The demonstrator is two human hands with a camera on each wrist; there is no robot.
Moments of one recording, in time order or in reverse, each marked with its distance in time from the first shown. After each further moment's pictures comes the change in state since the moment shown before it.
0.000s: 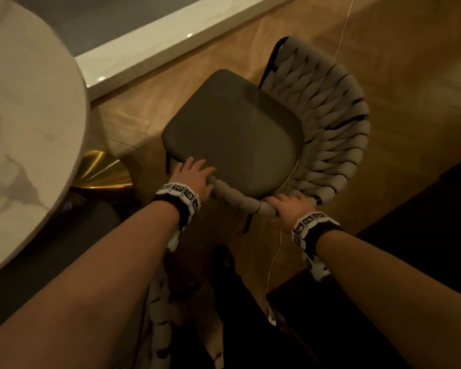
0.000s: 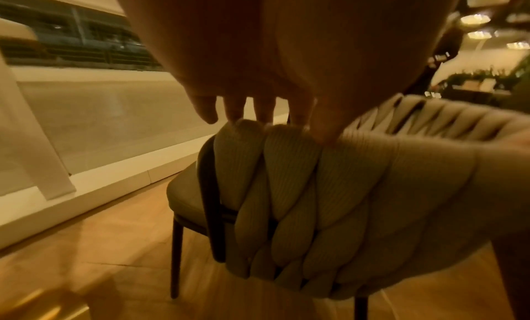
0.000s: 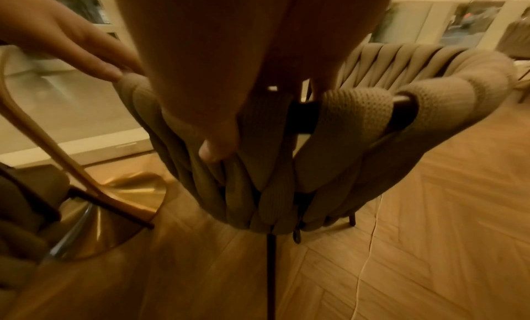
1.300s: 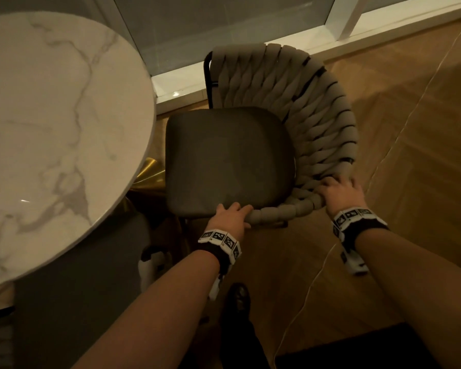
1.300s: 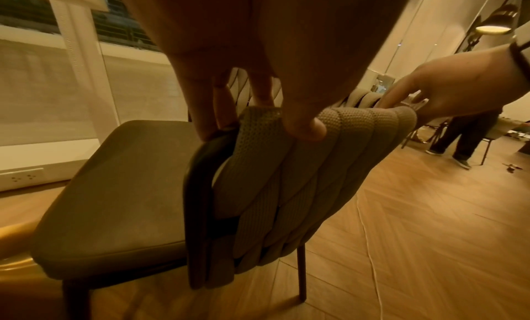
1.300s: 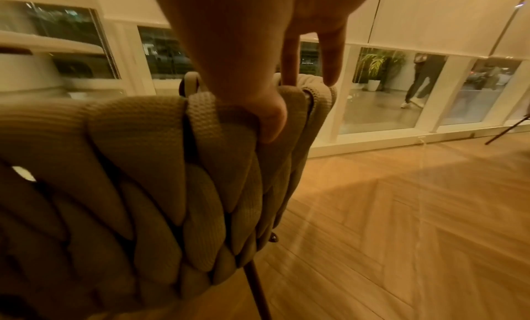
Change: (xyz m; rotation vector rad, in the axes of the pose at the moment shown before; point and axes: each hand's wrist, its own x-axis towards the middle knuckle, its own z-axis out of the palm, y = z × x) left_hand 0.018 0.001 -0.007 -0.309 -0.059 -0.243; right_hand 0.114 0.029 -0.143 -0.262 0.393 -0.013
